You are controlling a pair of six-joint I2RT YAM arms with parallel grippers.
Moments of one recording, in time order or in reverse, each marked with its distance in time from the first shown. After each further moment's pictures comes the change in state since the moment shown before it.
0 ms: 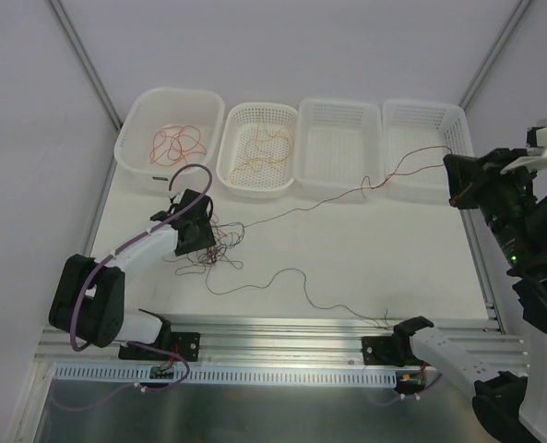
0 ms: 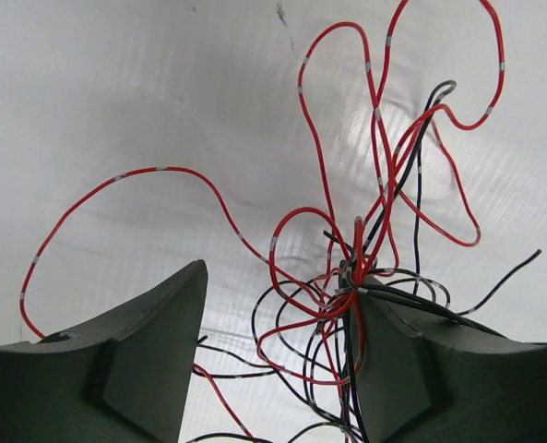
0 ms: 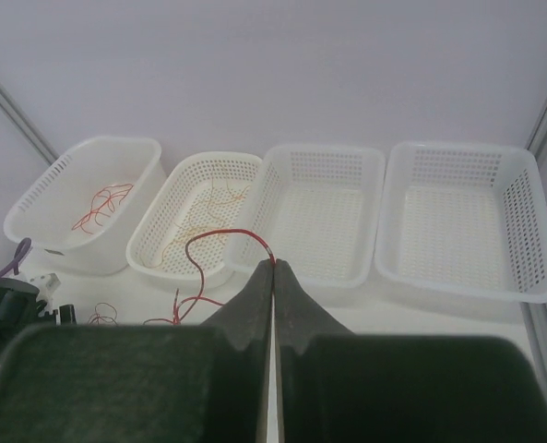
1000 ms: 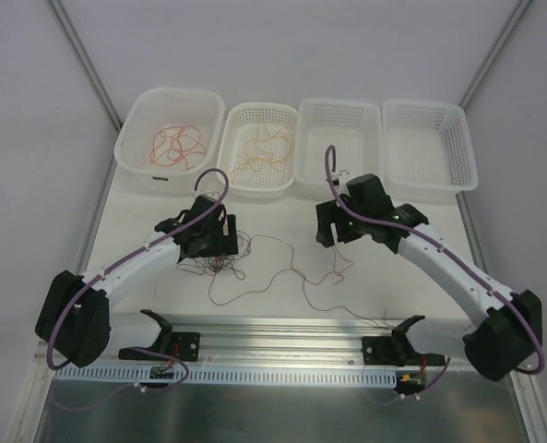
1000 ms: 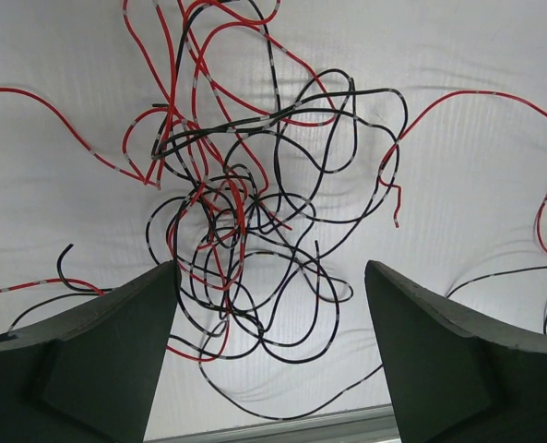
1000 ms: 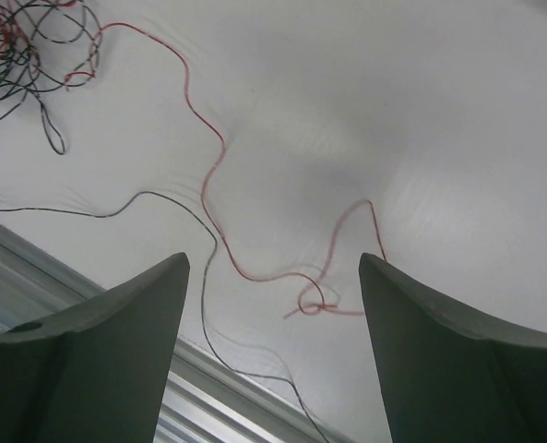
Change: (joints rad) left arm -0.173 -0.134 -0.001 0.002 0.163 0.060; right arm 0.180 0.259 -0.819 0.211 -0.231 0.048
